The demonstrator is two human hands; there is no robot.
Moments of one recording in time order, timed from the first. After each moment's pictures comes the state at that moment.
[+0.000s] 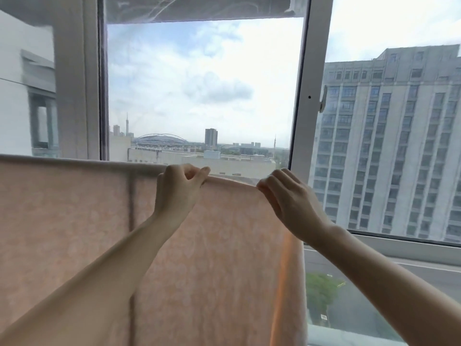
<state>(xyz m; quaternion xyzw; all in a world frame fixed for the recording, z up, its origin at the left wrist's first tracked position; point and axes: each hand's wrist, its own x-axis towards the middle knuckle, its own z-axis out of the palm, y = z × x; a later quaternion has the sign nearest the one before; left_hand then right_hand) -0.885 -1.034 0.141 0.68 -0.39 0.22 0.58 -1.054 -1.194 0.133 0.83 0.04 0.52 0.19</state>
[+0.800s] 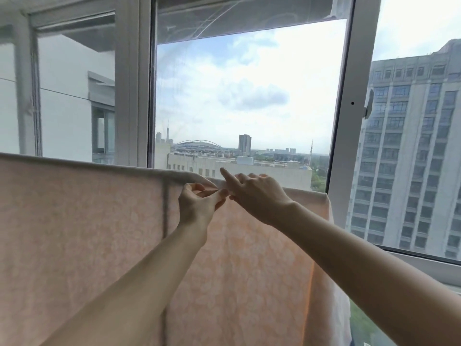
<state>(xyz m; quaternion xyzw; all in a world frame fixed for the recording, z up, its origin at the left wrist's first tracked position) -0.874 -1.020 0.125 0.51 -0.19 -0.03 0.84 -0.943 -1.145 0.158 0.89 0.01 0.33 0.32</state>
